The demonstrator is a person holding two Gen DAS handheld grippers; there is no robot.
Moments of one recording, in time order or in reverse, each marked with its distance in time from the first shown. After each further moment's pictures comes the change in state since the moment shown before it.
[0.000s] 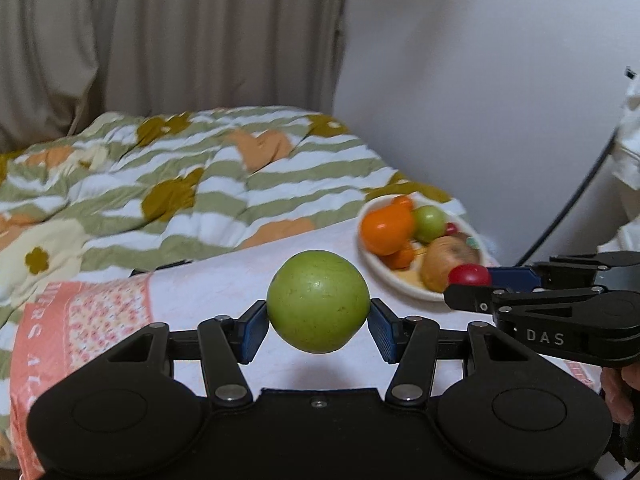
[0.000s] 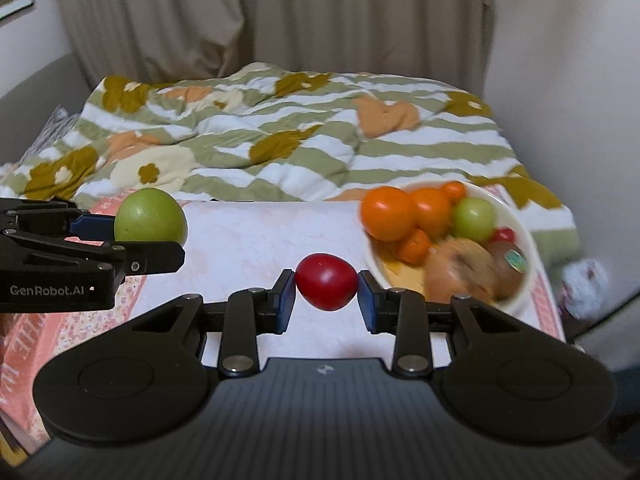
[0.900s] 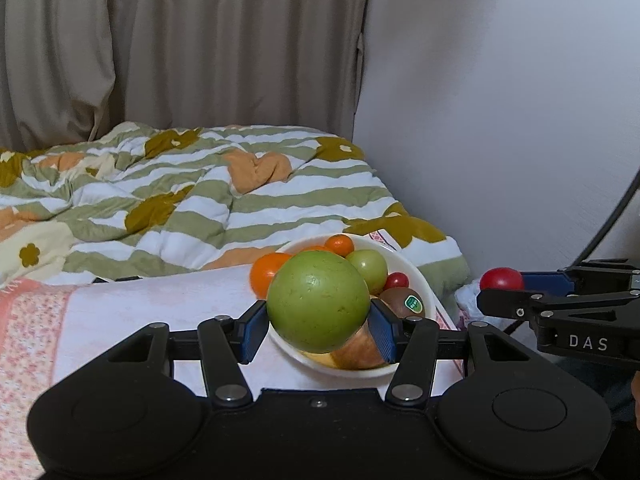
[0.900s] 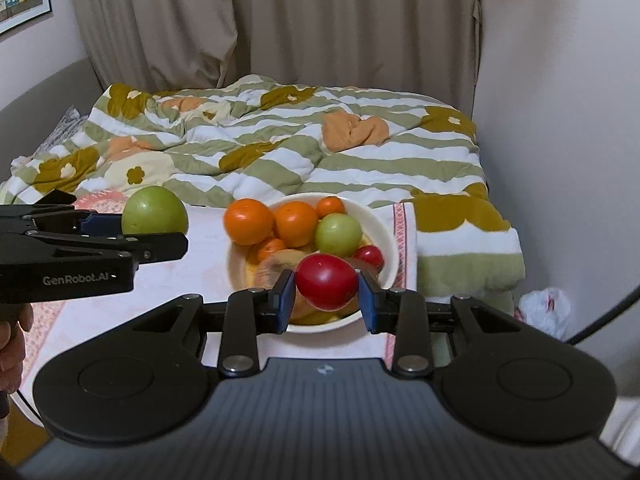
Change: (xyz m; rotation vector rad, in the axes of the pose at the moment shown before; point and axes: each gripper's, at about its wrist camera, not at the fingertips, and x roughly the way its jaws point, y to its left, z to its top) left arm 0.072 -0.145 0.032 -0.107 -0.062 0.156; right arm -0.017 -0.187 0.021 -0.104 -0.028 0.090
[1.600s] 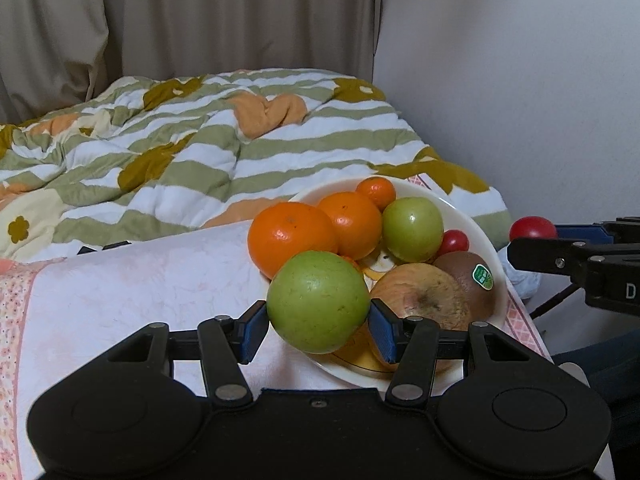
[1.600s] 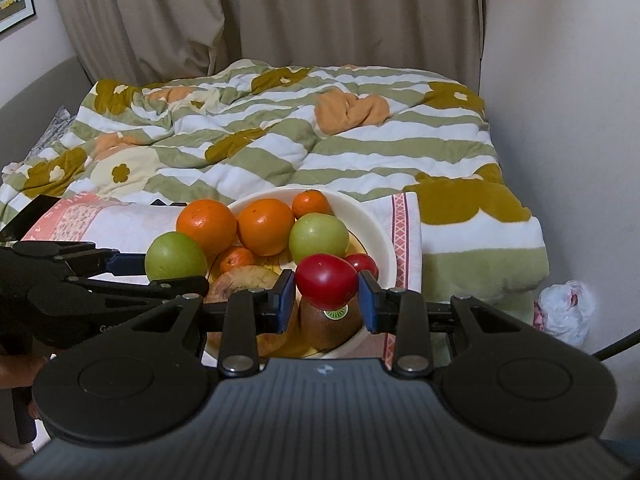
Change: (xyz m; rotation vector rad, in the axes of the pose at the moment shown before) left arm 0.091 0.013 -0.007 0.015 0.163 0.046; right arm 0.075 -0.024 0.010 0.055 0.059 0.024
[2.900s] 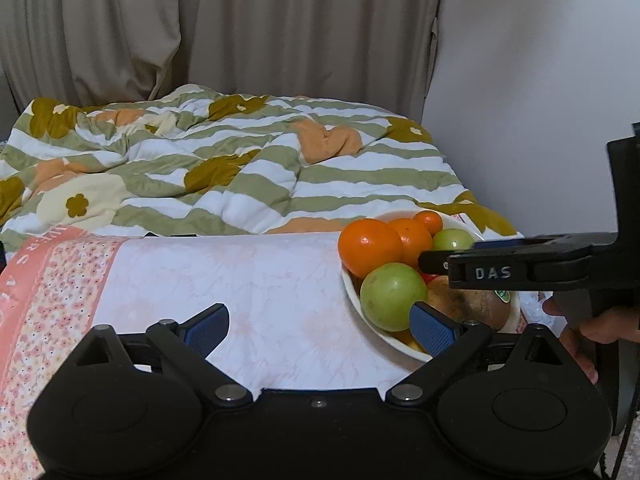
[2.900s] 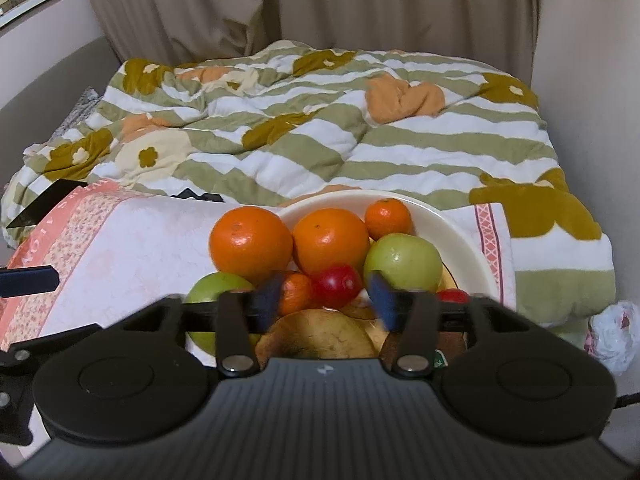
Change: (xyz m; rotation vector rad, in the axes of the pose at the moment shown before) left arm -0.070 0.033 -0.022 -0.135 -0.100 0.103; right arm 0.065 0.045 0.018 -0.056 0.015 0.101
